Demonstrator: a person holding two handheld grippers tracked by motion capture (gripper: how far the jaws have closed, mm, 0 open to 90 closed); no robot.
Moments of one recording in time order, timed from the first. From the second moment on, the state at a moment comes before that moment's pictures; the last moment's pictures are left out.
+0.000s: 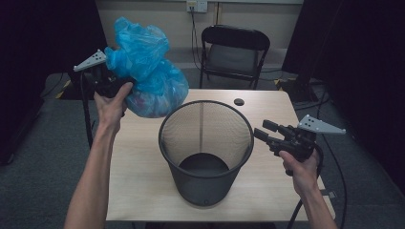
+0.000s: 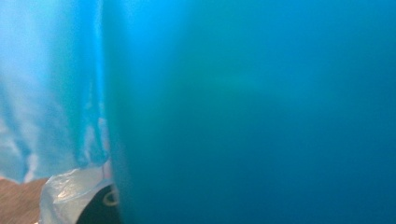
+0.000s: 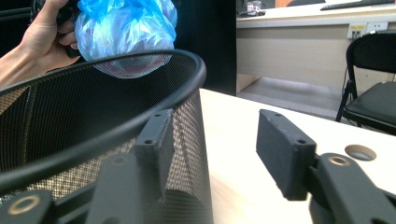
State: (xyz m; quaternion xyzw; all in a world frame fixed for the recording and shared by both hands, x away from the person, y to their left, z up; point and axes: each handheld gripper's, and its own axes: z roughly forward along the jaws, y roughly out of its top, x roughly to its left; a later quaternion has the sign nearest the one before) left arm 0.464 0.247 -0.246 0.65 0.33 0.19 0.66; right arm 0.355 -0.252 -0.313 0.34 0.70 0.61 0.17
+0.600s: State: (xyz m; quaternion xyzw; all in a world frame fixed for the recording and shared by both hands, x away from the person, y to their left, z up) left arm 0.474 0.237 -0.318 0.69 0.37 0.16 0.61; right arm 0.349 -0.256 -0.360 0.38 0.71 0.57 0.16
